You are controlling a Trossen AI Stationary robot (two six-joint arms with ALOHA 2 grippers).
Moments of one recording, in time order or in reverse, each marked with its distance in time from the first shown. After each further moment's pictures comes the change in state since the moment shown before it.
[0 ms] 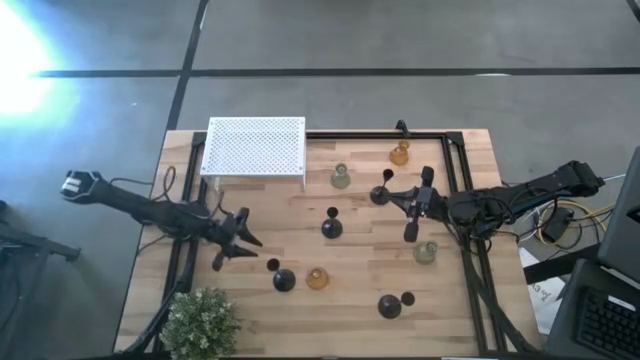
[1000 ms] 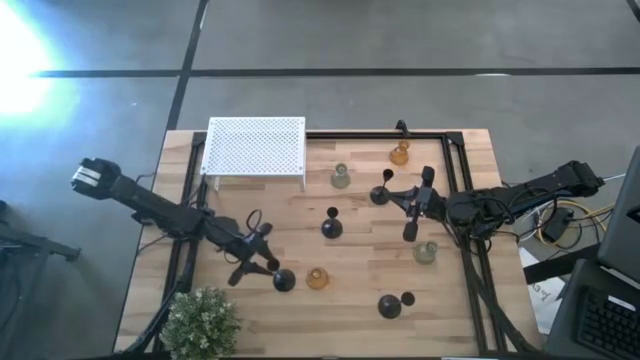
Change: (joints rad) left arm -0.070 0.452 0.266 0.101 0.092 0.062; right arm 0.000 0.001 -0.010 -0.006 0.021 -0.005
